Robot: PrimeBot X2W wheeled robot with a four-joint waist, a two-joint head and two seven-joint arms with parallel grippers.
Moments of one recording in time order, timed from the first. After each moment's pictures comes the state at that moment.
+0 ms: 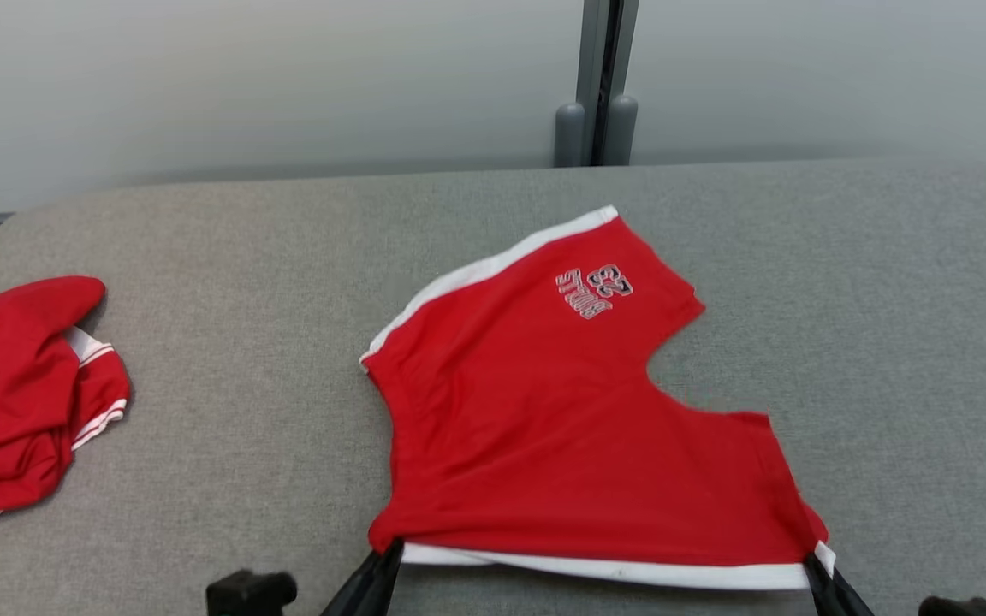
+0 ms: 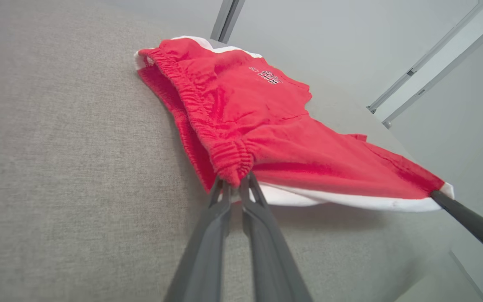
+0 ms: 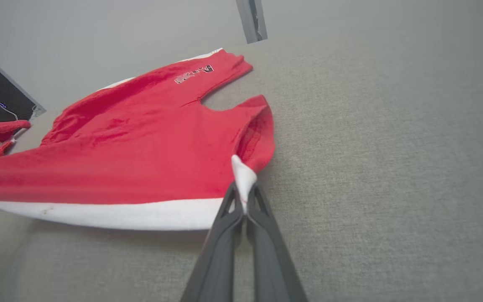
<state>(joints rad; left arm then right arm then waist) 0.04 0.27 -0.56 0.15 -0.76 0.03 -0.15 0.21 -0.06 0.06 0.13 0.37 0.13 -0.09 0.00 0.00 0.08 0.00</state>
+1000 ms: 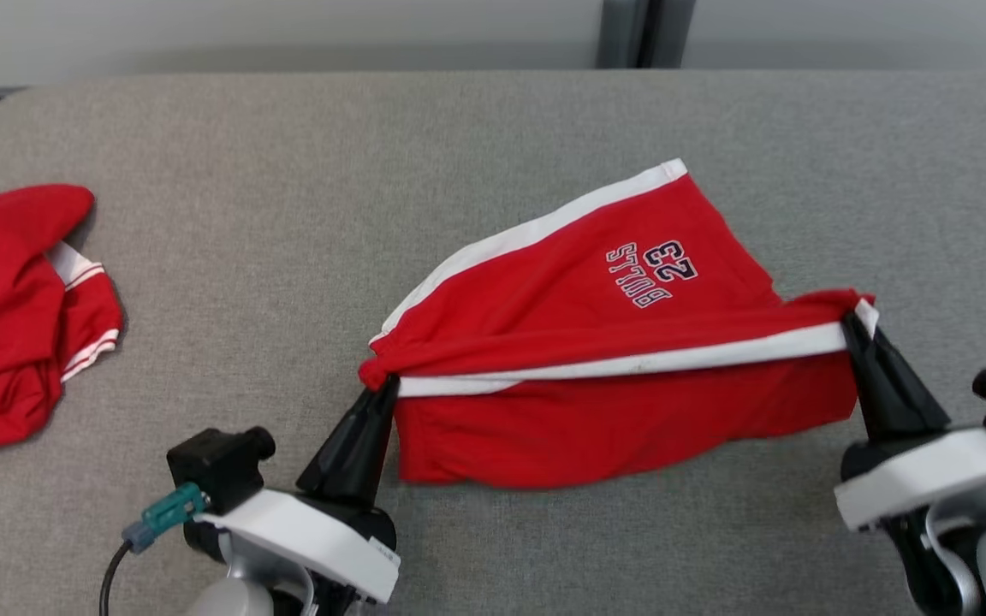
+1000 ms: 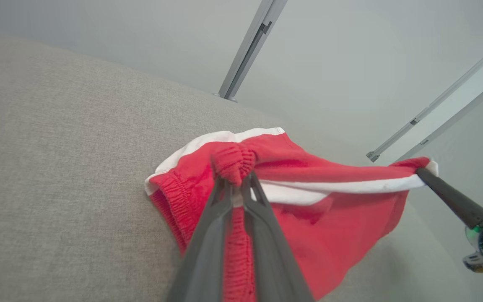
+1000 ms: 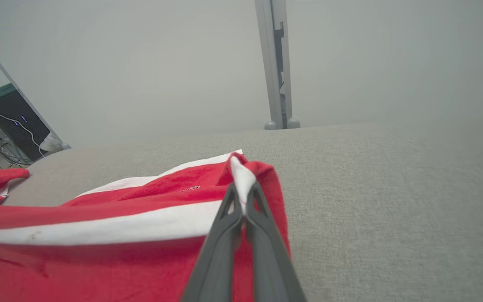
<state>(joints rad) -0.11 0.26 -0.50 -0.03 -0.79 0.09 -0.10 -0.10 -0.11 0.01 -0.02 0.33 0.13 0.03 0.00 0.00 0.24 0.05</state>
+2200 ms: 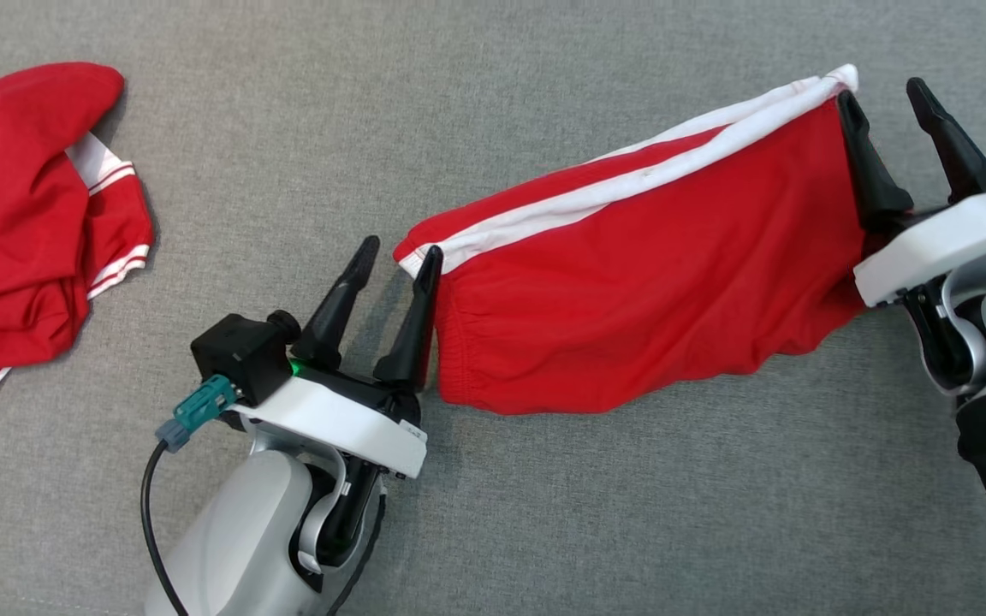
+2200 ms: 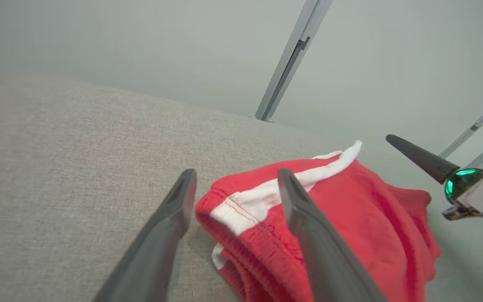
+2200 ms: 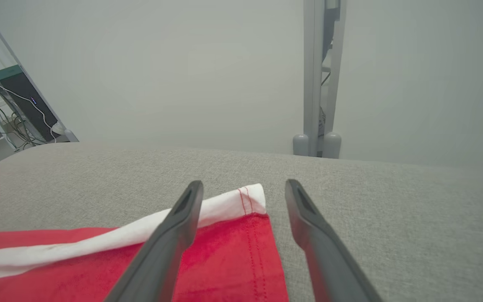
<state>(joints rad) -0.41 0.15 -0.51 0.22 -0.69 0.00 -0.24 -0.77 -0.32 0.33 0.60 0.52 0.13 -0.19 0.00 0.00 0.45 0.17</state>
